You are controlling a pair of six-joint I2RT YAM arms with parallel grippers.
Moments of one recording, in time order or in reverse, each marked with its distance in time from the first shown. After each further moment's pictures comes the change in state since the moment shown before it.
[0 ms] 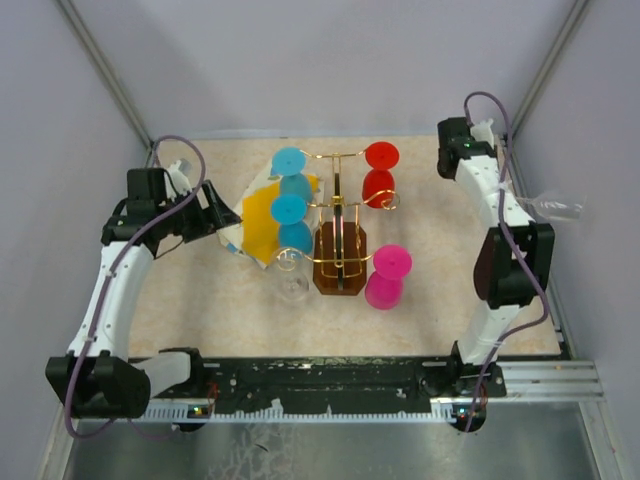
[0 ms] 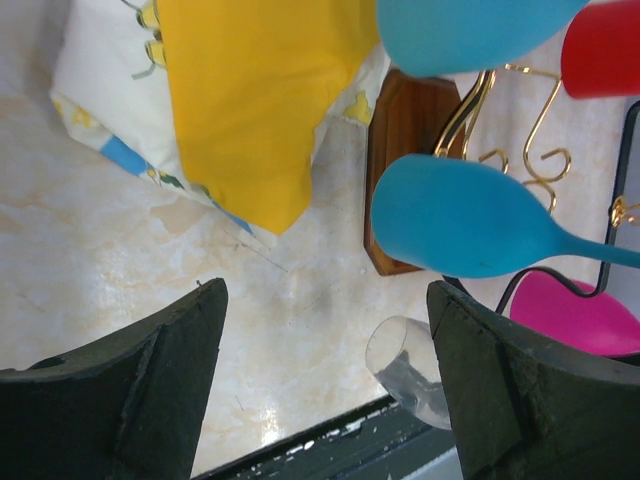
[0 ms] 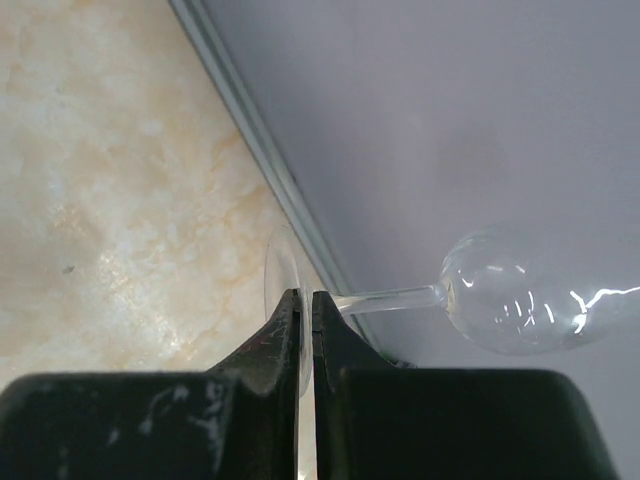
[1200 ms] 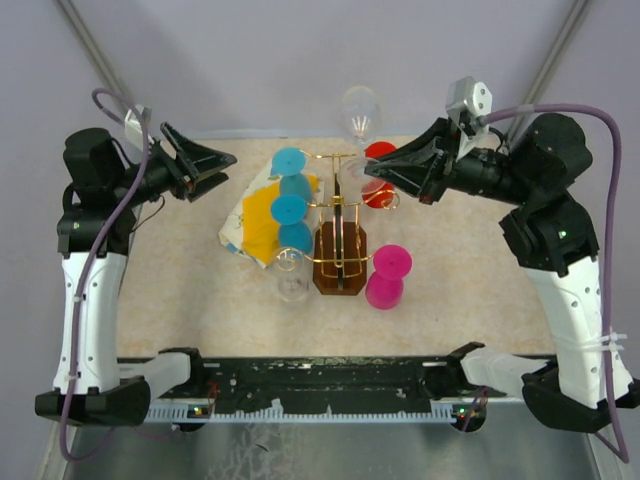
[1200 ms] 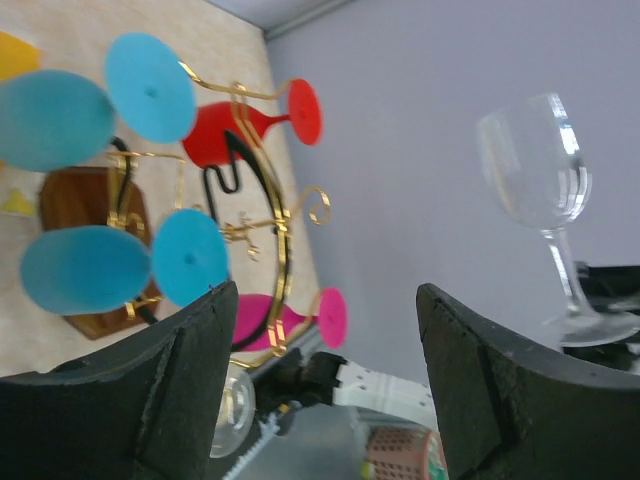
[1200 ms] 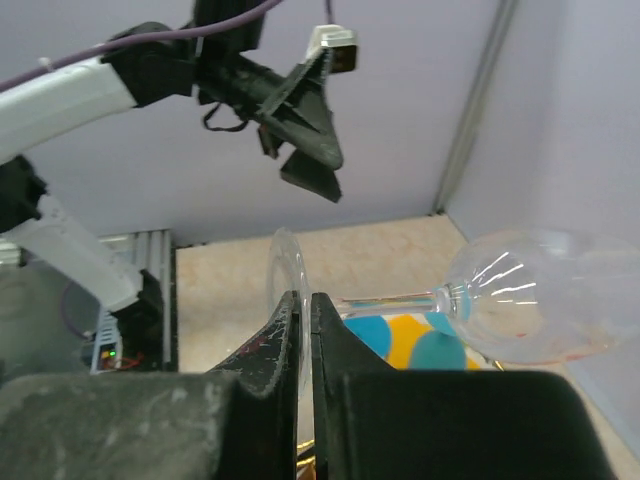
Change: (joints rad) left arm 0.000 -0.054 0.394 0.101 0.278 -0.497; right arm 0.355 -0.736 0.174 0.356 -1.802 -0.130
